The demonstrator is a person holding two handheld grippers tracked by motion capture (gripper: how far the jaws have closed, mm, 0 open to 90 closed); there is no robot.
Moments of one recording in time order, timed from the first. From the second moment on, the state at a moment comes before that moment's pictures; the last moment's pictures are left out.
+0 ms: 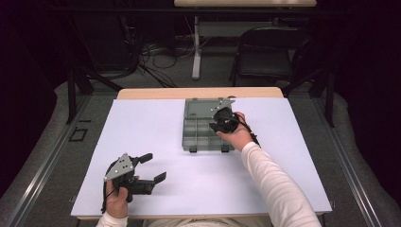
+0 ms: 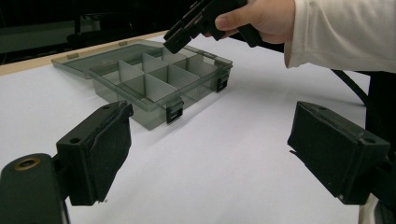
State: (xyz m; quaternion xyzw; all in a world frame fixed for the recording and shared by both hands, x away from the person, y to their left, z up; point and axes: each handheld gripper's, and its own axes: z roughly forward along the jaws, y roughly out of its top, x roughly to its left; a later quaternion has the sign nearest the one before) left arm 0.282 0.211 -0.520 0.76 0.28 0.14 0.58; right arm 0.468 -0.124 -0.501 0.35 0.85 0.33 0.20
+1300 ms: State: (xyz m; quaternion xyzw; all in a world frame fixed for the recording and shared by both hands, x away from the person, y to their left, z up) left arm 0.286 0.211 -0.522 0.75 0.29 0.14 0.57; right arm 0.404 -0.161 -0.486 0.38 0.78 0.46 0.16
